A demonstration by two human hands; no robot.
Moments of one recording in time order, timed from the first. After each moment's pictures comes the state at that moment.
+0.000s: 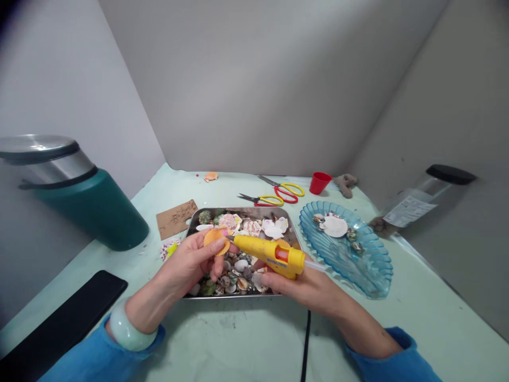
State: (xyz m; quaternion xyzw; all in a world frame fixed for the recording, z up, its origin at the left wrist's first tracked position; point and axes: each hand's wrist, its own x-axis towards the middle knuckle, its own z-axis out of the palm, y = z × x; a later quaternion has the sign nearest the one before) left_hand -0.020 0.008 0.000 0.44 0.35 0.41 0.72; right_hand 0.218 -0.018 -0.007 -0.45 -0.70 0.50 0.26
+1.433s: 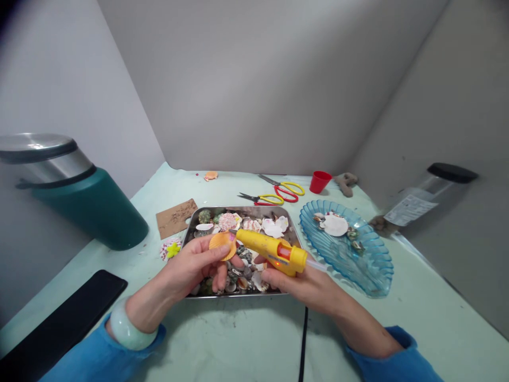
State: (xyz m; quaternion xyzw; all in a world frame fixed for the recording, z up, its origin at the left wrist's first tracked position) left_hand -0.021 0.005 -0.002 0.44 0.35 0.34 0.75; right_hand 0.215 -0.019 -0.005 -0.46 -0.70 0.46 0.28
